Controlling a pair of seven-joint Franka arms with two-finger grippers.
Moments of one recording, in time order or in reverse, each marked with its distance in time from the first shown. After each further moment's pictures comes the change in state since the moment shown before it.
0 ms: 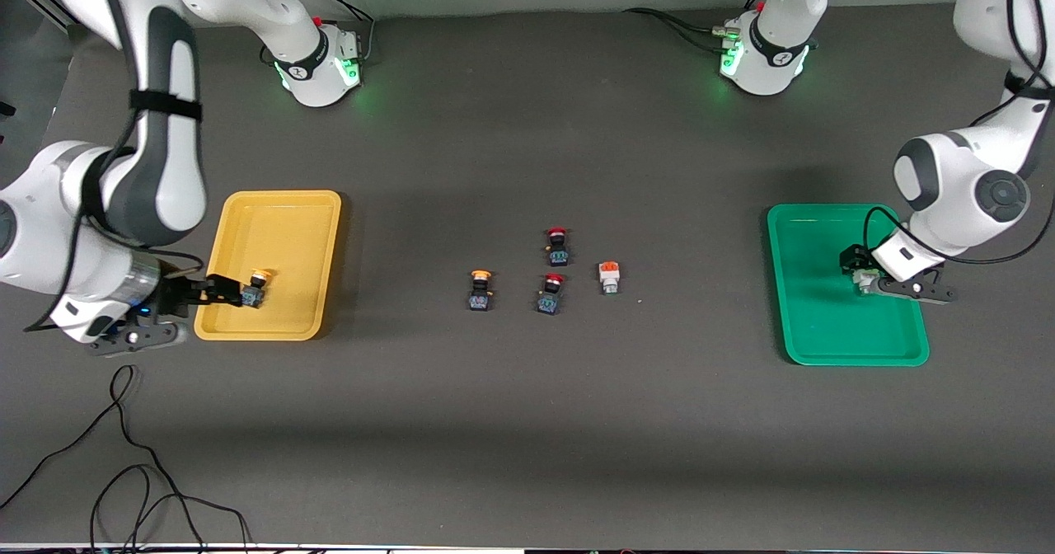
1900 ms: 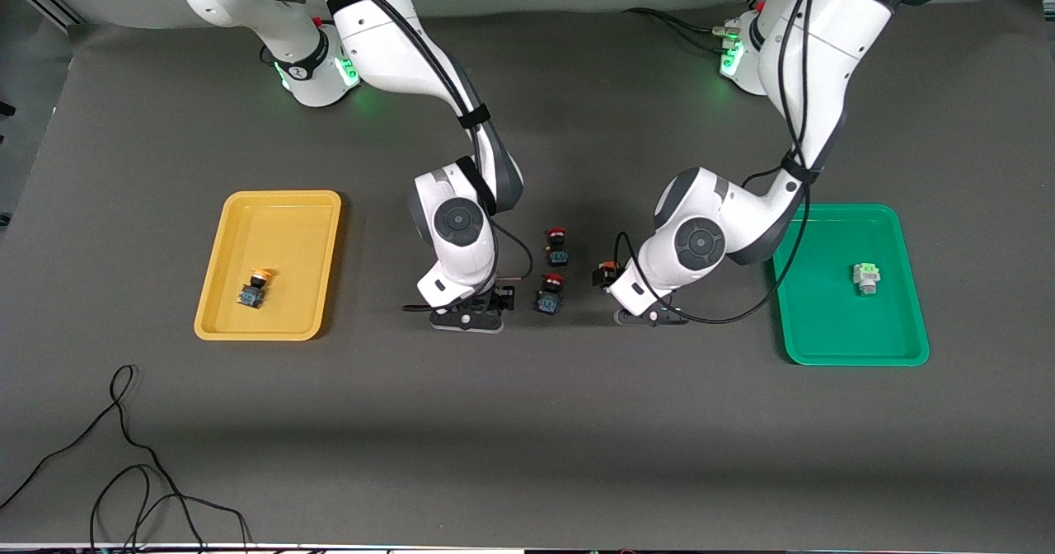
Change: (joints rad) left arm -0.493 0.337 -0.267 0.436 -0.127 -0.140 -0.800; right arm 0.195 0.409 0.432 0.138 0.004 0.434 0.857
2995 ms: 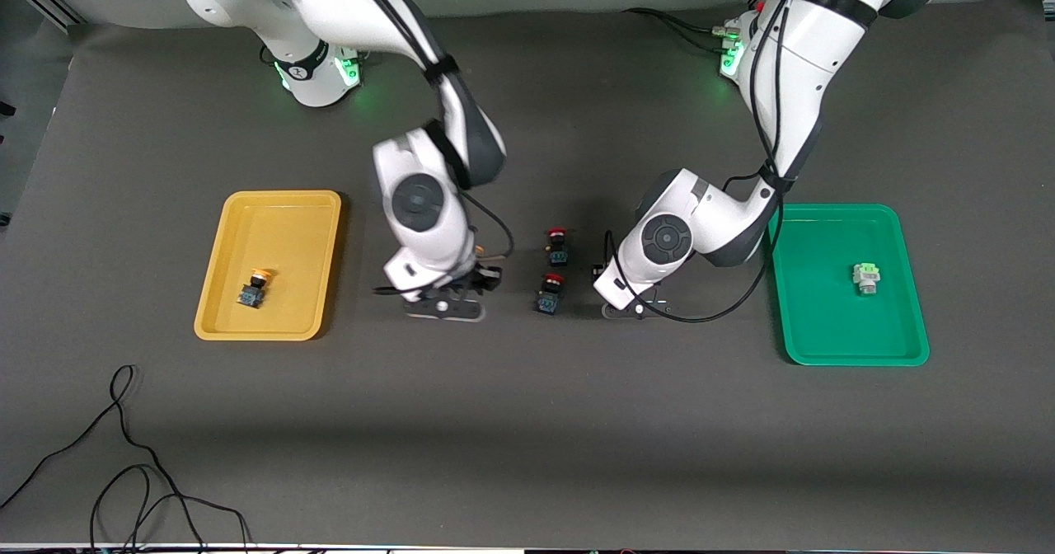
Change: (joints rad) left arm -0.043 0.040 0.009 0.006 0.125 0.000 -0.158; right arm -0.011 -0.256 -0.086 0.019 -0.002 -0.339 -0.077
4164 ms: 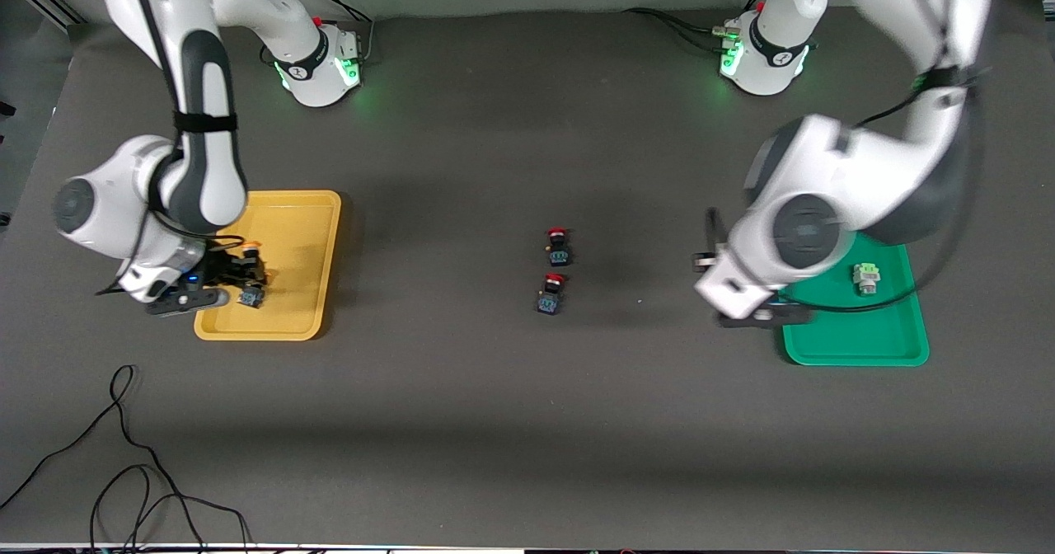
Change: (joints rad) left arm 0.210 -0.283 0.020 0.306 0.085 -0.764 0.208; right arm -0.042 -0.104 -0.474 -0.623 0.281 0.229 -1.092
